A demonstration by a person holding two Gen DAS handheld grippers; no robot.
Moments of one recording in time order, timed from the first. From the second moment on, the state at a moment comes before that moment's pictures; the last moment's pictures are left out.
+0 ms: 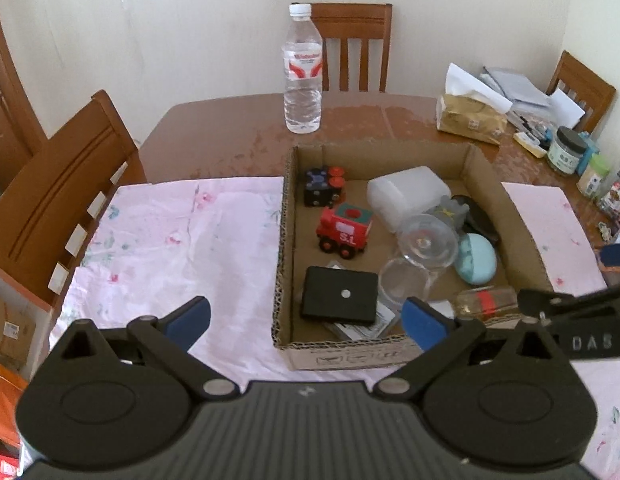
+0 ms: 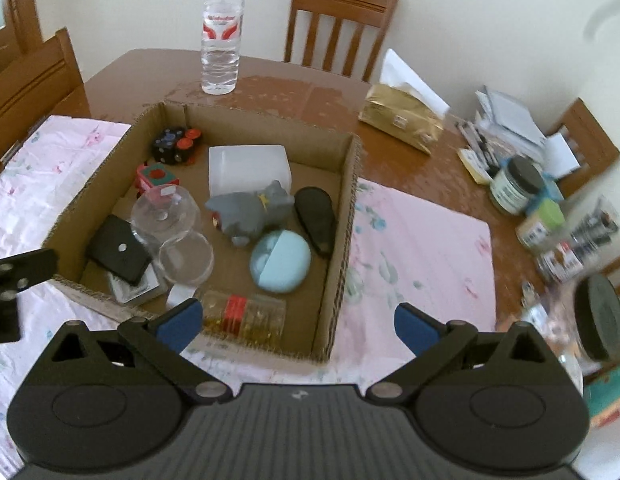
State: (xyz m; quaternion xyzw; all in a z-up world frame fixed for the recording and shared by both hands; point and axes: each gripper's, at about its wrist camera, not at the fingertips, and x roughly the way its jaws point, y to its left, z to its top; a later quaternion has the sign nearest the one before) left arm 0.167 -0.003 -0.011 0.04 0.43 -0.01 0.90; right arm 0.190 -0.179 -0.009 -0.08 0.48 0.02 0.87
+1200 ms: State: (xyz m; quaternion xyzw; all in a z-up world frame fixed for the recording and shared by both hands) left arm 0.151 -0.015 0.009 0.06 0.43 0.00 0.90; right arm 0.165 -0.185 0.011 -0.02 0.47 -0.02 0.88
